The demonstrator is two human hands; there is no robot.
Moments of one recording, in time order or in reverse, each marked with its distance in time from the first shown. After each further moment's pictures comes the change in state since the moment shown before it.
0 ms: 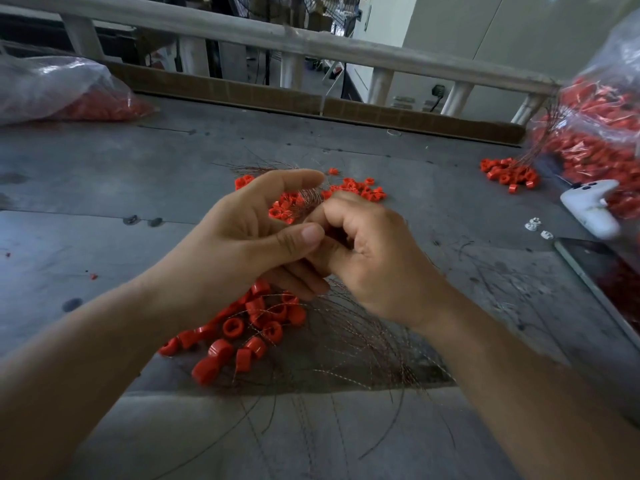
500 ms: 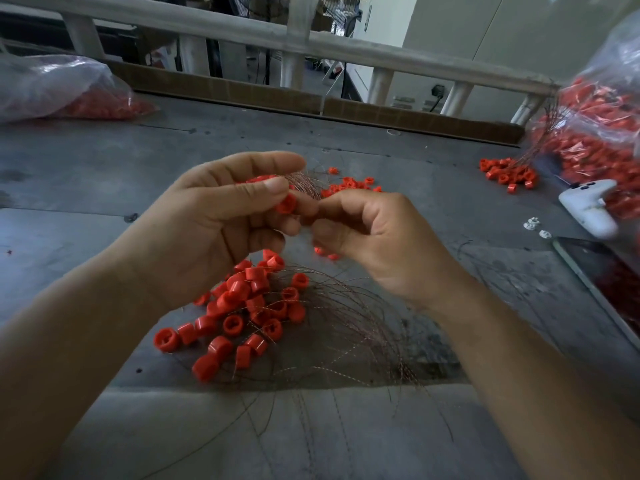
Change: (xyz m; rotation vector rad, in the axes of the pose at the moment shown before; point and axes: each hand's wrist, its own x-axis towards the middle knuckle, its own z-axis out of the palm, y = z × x) left_hand 0.007 0.004 -0.020 -0.289 0.066 0.008; right_hand 0.004 0.004 -0.010 0.286 -0.039 0.113
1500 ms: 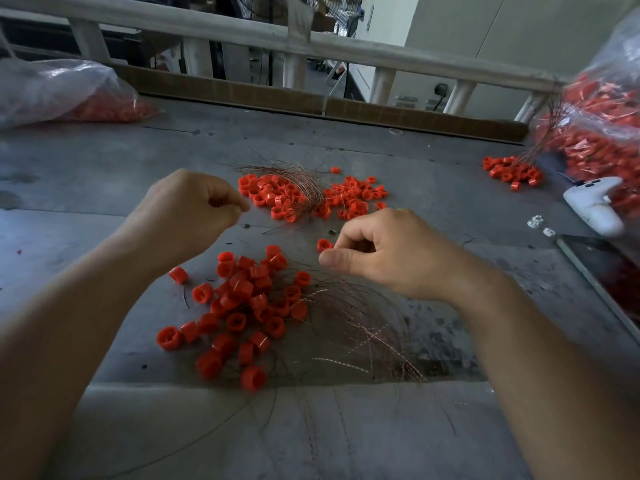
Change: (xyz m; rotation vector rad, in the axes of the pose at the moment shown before) left_hand 0.018 -0.010 -0.043 1.142 0.428 -0.036; right_hand 0.001 0.005 -0.015 -0.622 -0.136 0.153
